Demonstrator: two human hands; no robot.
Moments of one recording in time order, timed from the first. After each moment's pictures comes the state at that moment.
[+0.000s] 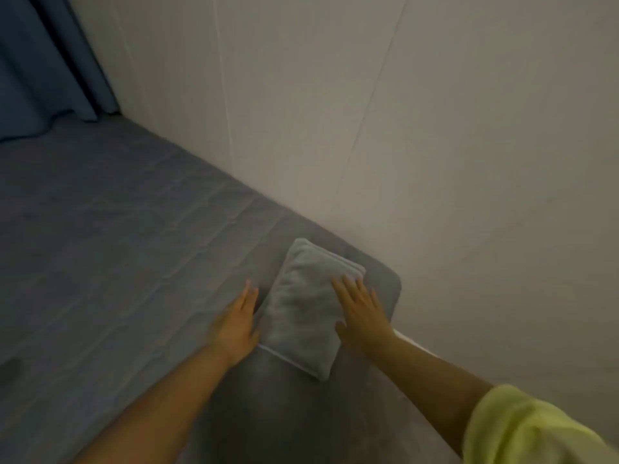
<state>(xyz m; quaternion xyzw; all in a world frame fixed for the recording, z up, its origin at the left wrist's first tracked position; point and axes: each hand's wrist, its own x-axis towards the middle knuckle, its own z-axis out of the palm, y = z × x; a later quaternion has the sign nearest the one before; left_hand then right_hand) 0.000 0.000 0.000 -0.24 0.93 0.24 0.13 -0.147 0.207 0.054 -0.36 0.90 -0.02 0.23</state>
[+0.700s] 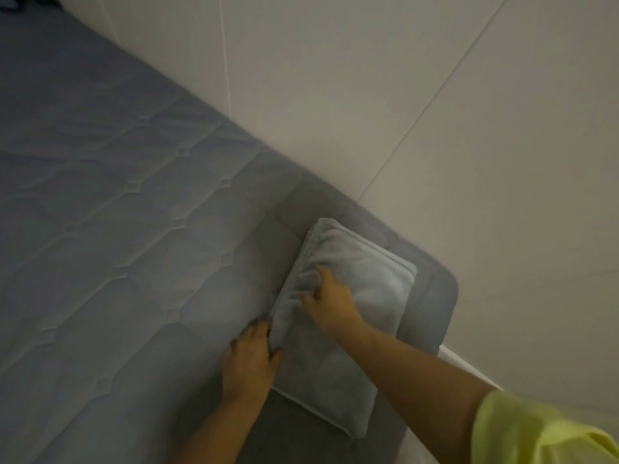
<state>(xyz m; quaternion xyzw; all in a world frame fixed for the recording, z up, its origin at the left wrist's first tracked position) -0.061 -0.010 -0.190 -0.37 0.86 0.34 0.10 -0.212 0.057 -0.150 -0.20 0.90 -0.23 0.31</state>
